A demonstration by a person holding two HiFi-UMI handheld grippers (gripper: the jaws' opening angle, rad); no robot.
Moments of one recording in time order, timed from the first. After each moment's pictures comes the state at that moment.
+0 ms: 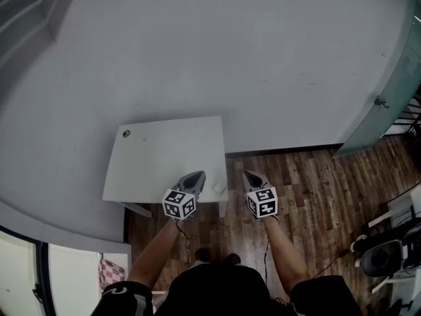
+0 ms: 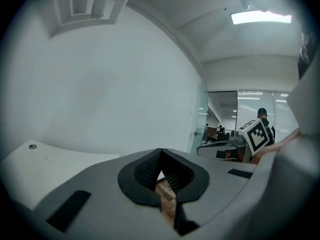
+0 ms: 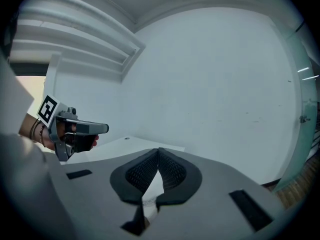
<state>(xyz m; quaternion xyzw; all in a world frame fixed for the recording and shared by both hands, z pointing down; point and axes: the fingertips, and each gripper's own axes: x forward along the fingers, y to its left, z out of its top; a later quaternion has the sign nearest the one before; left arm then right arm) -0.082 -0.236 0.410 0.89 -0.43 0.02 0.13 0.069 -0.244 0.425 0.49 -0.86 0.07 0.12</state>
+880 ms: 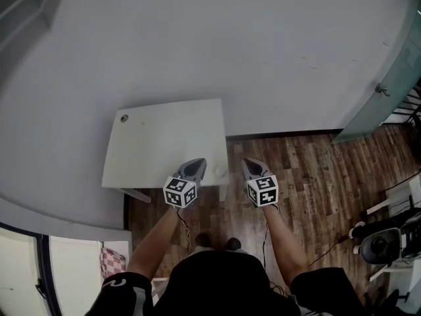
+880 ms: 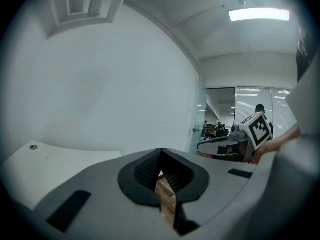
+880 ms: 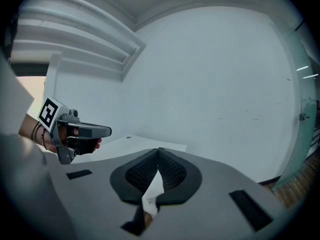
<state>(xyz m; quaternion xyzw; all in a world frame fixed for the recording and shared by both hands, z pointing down) -0.088 -0.227 0.423 0.90 -0.42 0.04 0.12 0.054 -0.231 0.431 0.49 -0.86 0.08 0.12</state>
